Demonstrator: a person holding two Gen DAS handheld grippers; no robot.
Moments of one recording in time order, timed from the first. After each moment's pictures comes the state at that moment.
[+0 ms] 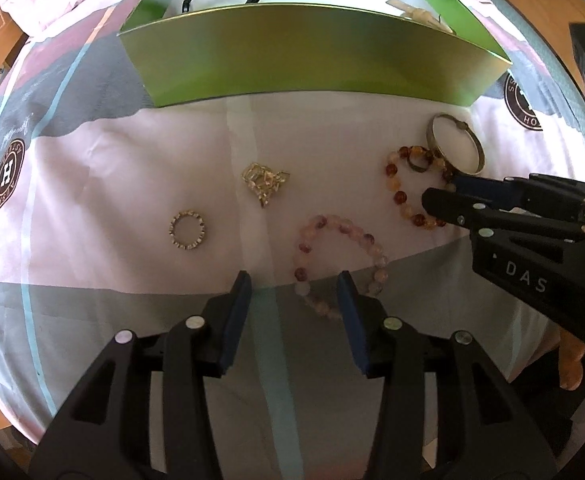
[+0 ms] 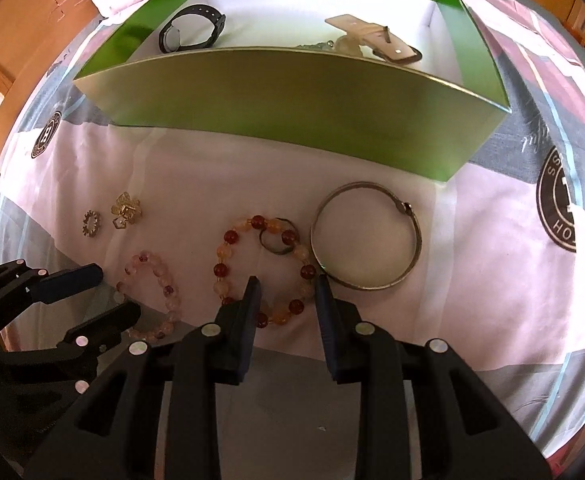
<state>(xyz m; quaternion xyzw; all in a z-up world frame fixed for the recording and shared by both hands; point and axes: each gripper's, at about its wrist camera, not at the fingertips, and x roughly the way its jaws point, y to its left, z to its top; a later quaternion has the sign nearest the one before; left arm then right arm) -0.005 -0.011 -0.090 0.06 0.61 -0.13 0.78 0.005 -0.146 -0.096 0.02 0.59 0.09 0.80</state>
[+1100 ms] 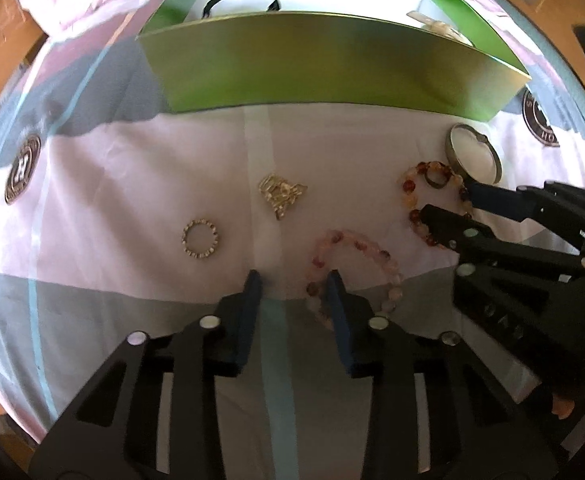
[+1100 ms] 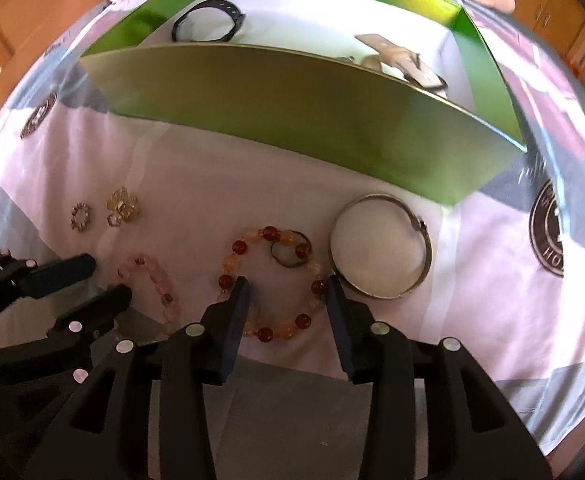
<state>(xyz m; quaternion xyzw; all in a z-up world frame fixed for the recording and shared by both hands) -0.002 -0.020 -0.090 0.06 0.59 -0.09 0.80 0.003 -0.120 -0.097 -0.04 0.57 0.08 0.82</state>
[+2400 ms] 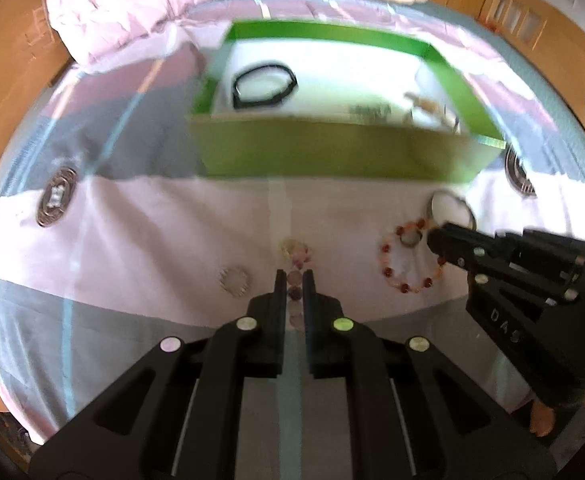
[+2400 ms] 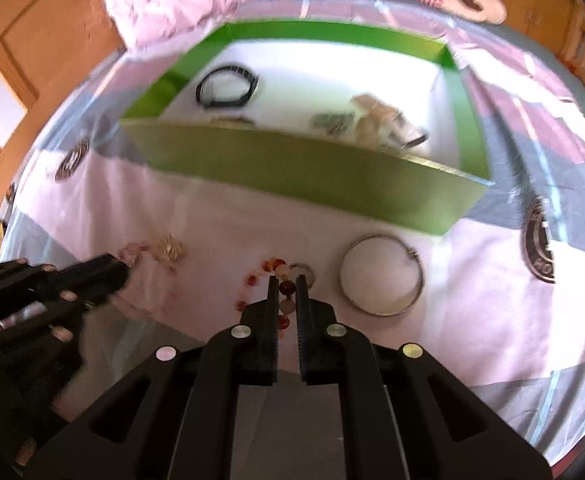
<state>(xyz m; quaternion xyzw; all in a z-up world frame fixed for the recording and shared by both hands) -0.016 -0.004 -0.033 0.03 0.52 -0.08 0.85 -0.007 -0.131 -0.054 0.02 0.51 0.10 0.85</state>
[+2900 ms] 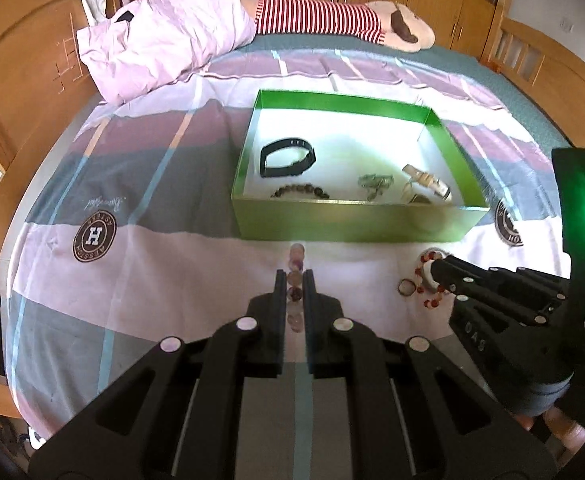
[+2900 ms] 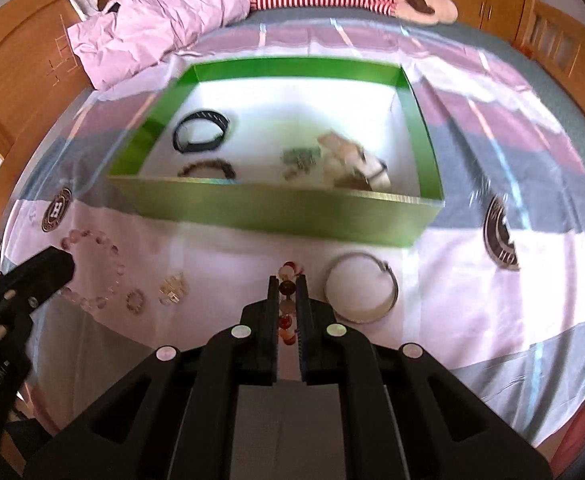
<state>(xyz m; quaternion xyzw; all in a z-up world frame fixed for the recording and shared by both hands) -0.017 0.006 0.022 0.02 0.45 -0.06 0.89 -0.002 -0.122 -0.023 0.04 0.49 0.03 0.87</state>
